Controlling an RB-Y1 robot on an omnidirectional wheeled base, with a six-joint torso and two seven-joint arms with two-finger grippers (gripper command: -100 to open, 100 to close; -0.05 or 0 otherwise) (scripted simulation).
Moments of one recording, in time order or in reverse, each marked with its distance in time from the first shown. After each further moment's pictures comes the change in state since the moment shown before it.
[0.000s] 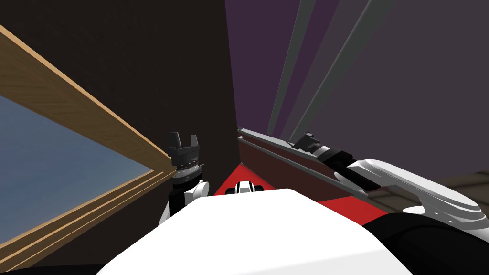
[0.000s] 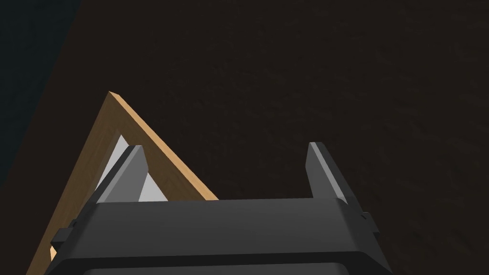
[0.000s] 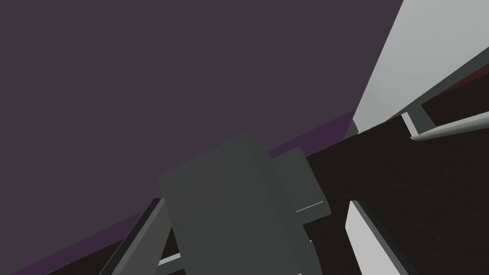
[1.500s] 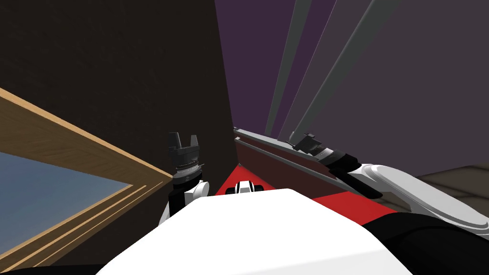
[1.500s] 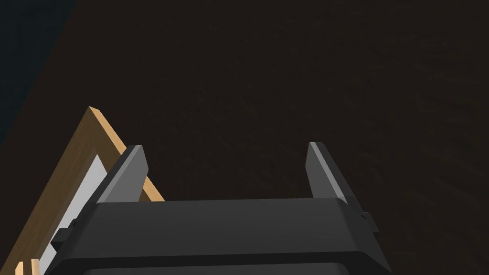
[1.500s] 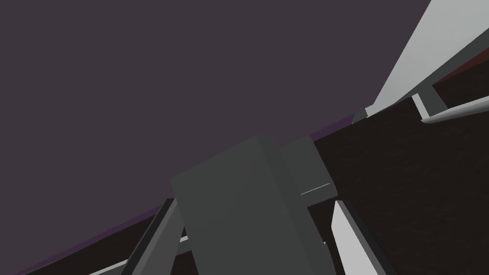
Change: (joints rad) left arm 0.000 0.000 0.000 0.000 0.000 0.000 0.000; right arm -0.062 0.179 -0.049 -0.018 0.339 -0.212 -0.303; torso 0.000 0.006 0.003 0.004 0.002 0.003
